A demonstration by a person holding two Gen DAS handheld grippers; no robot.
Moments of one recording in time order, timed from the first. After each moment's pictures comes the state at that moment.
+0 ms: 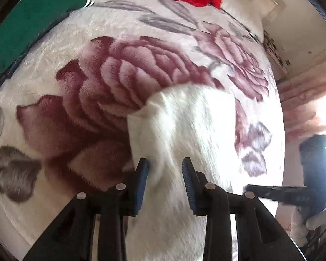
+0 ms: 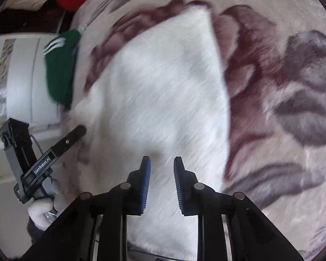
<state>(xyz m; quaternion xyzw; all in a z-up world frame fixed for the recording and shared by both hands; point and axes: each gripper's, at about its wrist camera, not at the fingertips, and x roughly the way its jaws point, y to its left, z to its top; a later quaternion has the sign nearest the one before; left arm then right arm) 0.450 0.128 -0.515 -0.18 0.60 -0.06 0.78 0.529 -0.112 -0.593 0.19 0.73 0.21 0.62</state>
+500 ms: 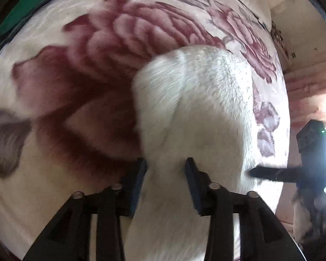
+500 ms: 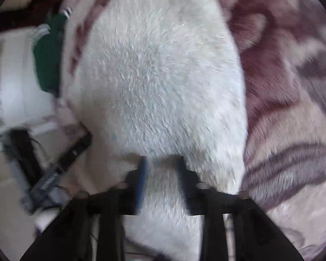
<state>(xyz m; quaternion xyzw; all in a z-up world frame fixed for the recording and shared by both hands) 0.422 0.154 -0.566 -0.23 0.64 -0.05 0.73 0.509 -0.104 -0.653 0.24 0.76 0.19 0.57</state>
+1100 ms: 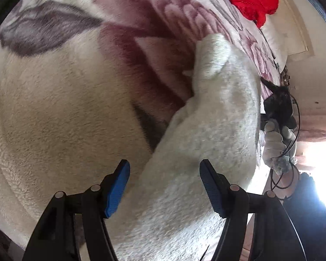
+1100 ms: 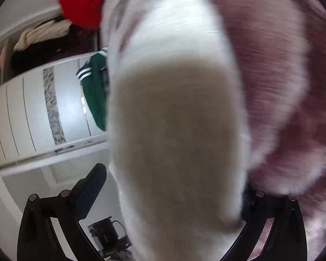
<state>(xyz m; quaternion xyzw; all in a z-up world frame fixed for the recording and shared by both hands) 0.318 0.163 -0.579 -0.37 0.60 0.02 0.71 0.644 -0.078 -0.745 0.39 0.68 0.33 0.53</state>
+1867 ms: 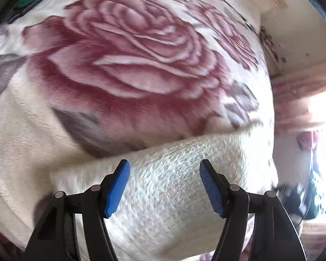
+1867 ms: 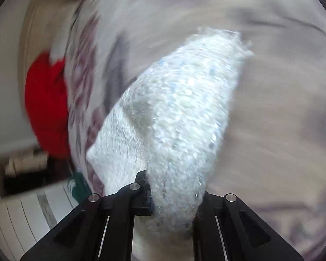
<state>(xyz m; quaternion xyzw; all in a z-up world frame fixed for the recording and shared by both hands) 0.349 0.042 -0.547 -0.25 0.61 -0.06 0.75 0.301 -0.458 -0.636 0.59 0.50 -0.10 0.63</state>
